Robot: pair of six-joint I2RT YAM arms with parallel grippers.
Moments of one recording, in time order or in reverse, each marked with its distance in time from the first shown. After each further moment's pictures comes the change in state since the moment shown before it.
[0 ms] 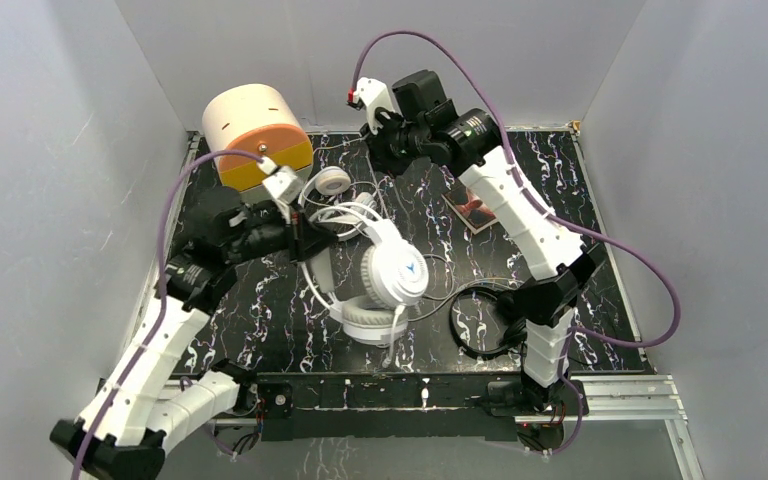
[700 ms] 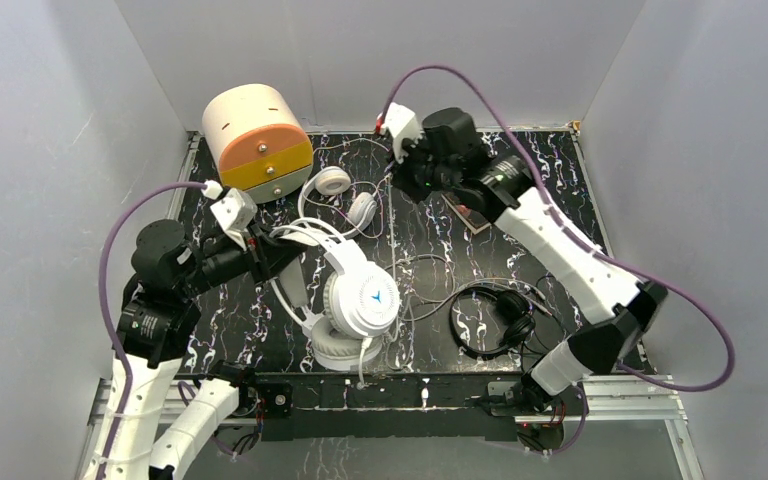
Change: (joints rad) left arm 0.119 -0.198 0.024 -0.137 0.027 0.068; right arm 0.014 -0.397 -0.557 0.286 0.152 -0.023
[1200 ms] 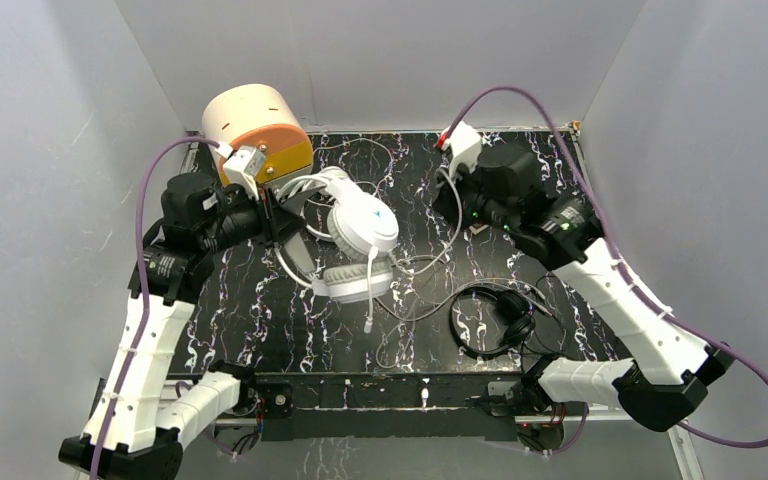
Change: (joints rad) left arm 0.026 0.269 0.166 -0.124 -0.167 -0.236; right arm 0.002 -0.315 -0.310 -0.042 0.046 0.266
